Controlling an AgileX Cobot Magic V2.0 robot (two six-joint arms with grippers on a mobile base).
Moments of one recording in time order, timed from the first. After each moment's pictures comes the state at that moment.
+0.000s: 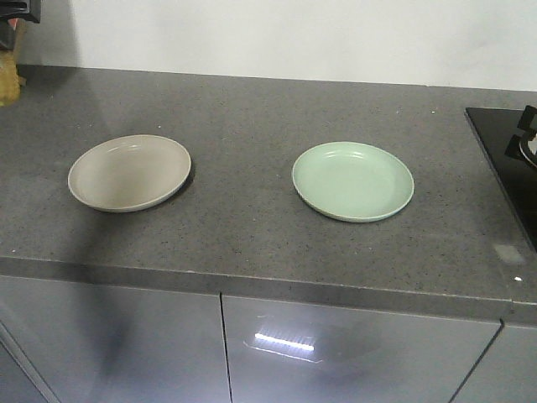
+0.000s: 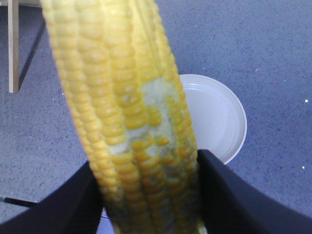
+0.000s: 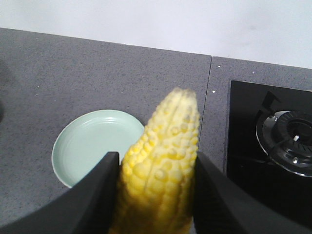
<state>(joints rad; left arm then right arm) -0.25 1.50 -1.86 0.30 1.25 -0.31 -0.22 1.17 -1.52 0.36 1.01 -0.35</state>
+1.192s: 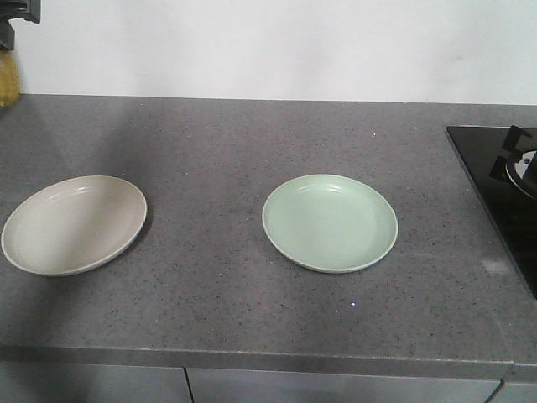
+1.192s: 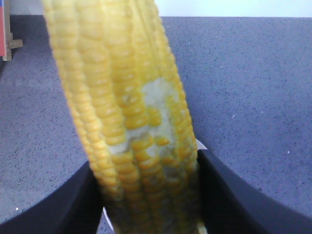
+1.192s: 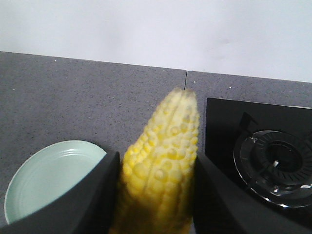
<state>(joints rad) -0.25 1.50 -1.86 0.30 1.25 -0.31 -0.22 1.17 -1.52 0.36 1.01 -0.35</state>
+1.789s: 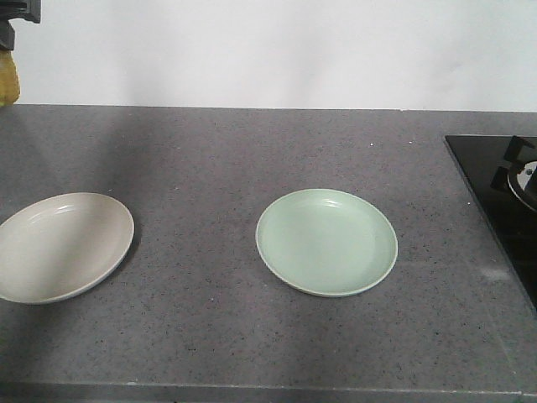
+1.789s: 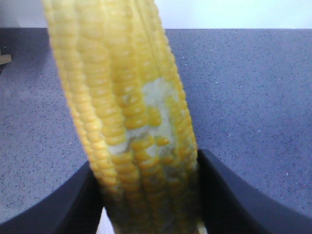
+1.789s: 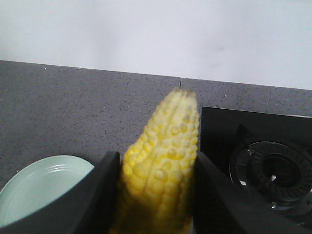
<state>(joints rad) -0.25 1.50 -1.86 0.30 1.25 -0.31 -0.22 1.17 -1.52 0.36 1.01 -0.35</state>
